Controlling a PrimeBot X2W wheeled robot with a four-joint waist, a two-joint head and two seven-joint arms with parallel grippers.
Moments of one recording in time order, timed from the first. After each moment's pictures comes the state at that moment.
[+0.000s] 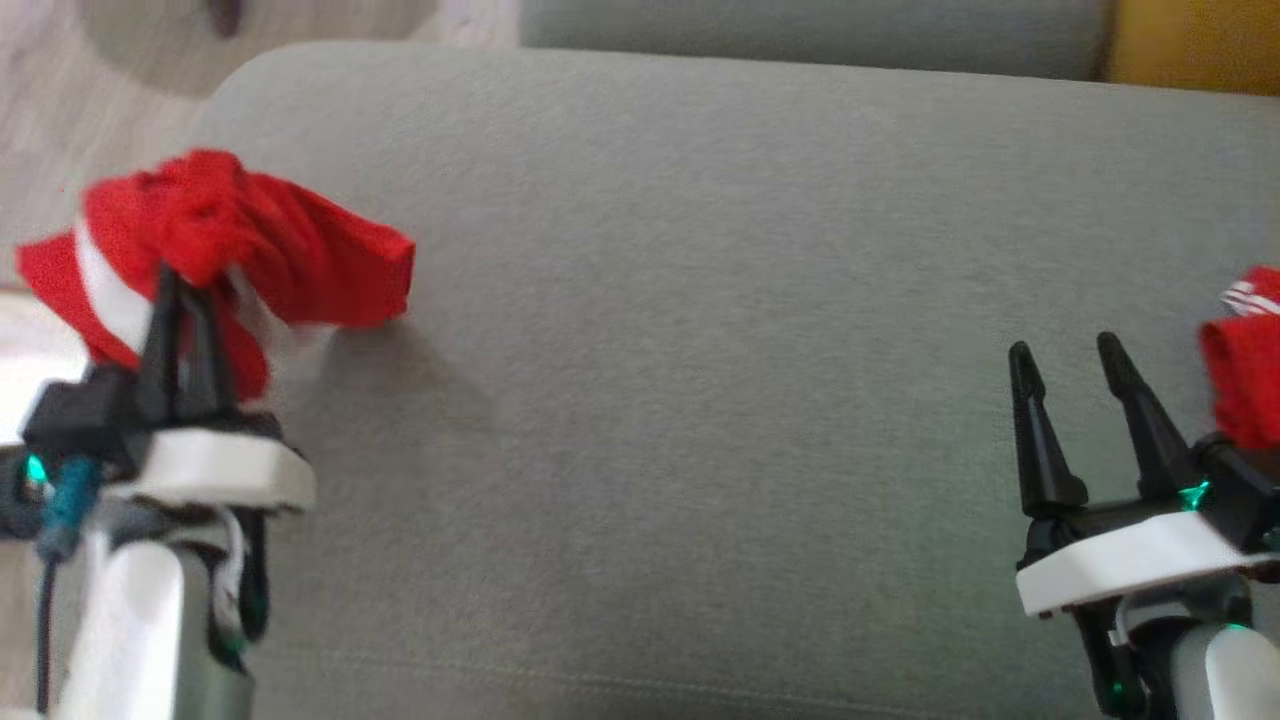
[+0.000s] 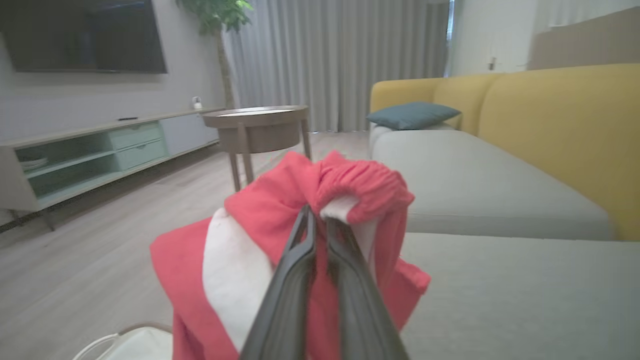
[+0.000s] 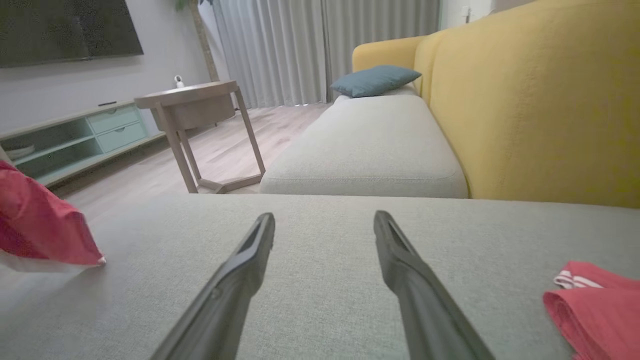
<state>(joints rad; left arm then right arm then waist) -0.20 0.19 -0.05 0.08 -0.14 0.13 -0.18 0.05 -0.06 0.00 -0.20 0.18 0.12 0.10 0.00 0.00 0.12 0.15</state>
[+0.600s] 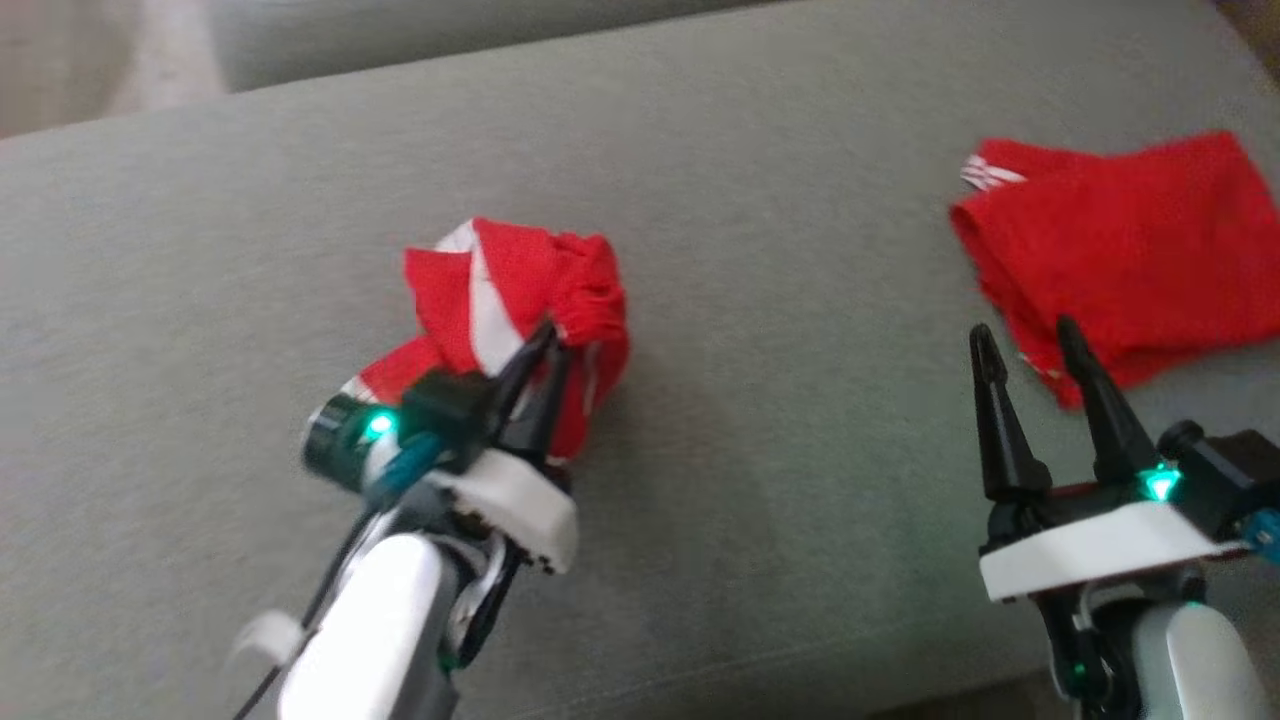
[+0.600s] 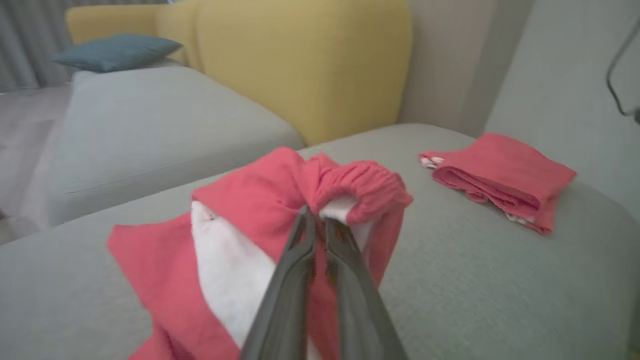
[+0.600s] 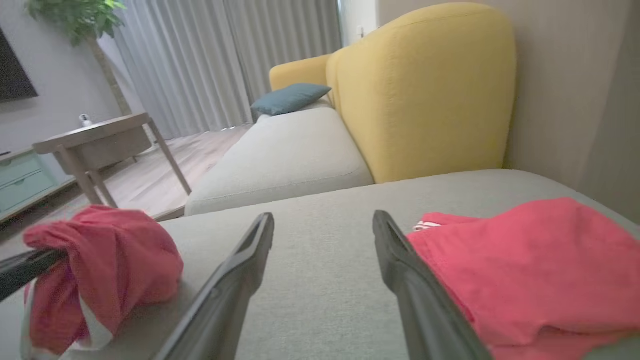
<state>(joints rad) -0.24 0.07 -0.42 0.11 -0.14 -0.01 -0.05 0.02 -0.05 0.05 -0.15 0.23 0.12 0.04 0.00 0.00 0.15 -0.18</state>
